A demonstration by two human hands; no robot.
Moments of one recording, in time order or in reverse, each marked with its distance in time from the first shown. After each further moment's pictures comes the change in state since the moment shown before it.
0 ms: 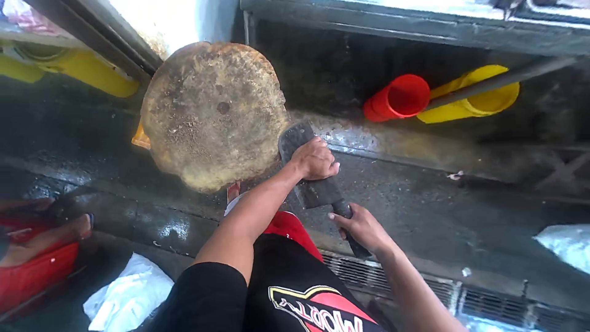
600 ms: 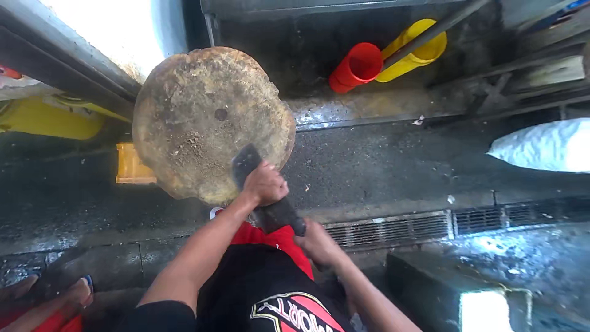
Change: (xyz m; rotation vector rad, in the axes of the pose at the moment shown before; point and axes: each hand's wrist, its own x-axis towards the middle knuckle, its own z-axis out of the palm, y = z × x) left_hand -0.204 -0.059 -0.004 0.008 0.080 0.128; right_hand -0.039 -0.036 0.223 -0.063 -0.002 0.149
